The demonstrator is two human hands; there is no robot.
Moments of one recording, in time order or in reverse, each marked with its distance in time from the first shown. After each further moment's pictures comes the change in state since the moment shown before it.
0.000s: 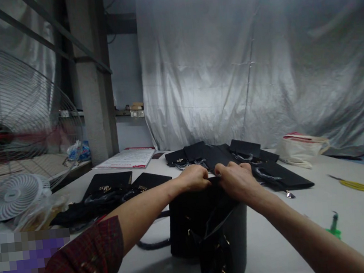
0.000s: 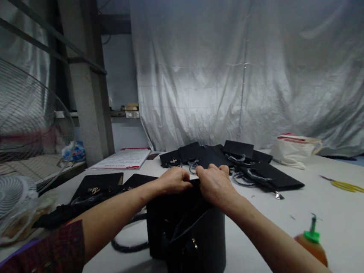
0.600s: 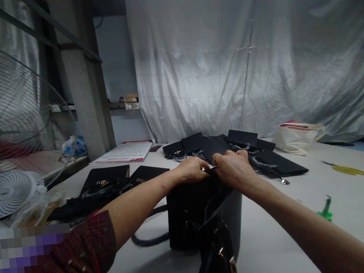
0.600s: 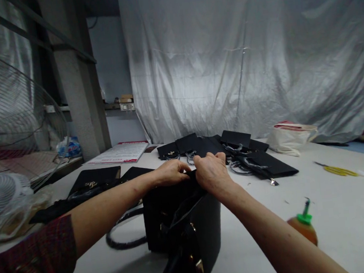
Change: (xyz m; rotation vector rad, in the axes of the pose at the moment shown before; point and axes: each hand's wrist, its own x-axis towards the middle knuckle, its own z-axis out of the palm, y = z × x) left_hand 0.003 -0.005 0.005 -0.116 -0.049 0.074; right_hand 0.001 0.002 0.001 -0.031 0.026 0.041
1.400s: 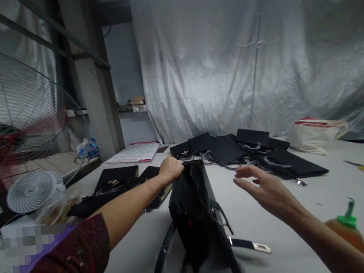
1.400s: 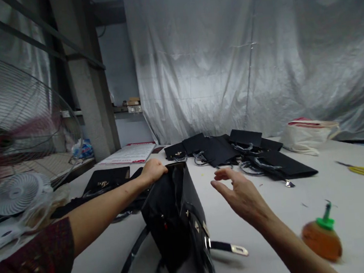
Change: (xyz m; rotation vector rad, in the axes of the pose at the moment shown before) left_hand -0.037 -0.050 -0.016 0.074 0.310 -0.627; right_hand -0.057 0.033 0.033 0.864 0.163 0.142
